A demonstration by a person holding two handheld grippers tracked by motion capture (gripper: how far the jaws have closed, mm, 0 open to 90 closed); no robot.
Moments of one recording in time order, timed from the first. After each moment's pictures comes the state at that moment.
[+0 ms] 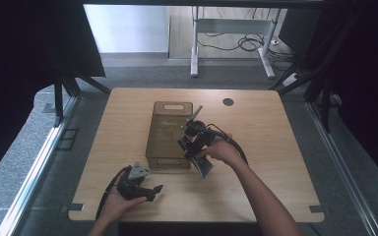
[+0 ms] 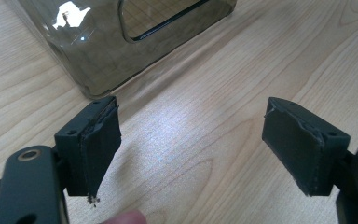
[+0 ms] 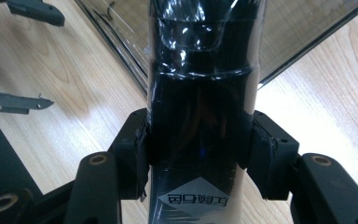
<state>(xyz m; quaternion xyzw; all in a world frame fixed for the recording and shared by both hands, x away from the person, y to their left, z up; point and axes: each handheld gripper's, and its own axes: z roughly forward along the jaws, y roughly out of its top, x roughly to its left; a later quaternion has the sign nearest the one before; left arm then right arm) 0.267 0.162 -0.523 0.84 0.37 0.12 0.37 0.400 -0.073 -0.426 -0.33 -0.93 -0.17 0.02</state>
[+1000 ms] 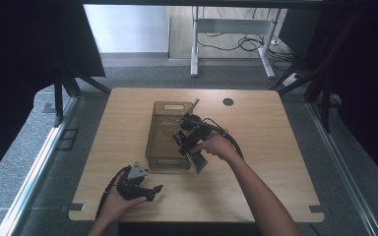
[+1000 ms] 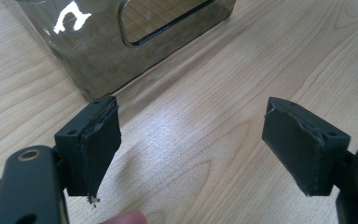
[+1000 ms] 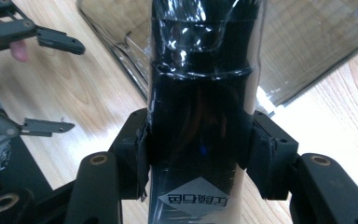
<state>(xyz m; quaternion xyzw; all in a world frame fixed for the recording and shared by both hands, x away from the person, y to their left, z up) 0.266 0.162 -0.520 0.84 0.37 0.13 0.37 0.407 -0.060 -0.411 -0.33 -0.92 -0.19 0.04</state>
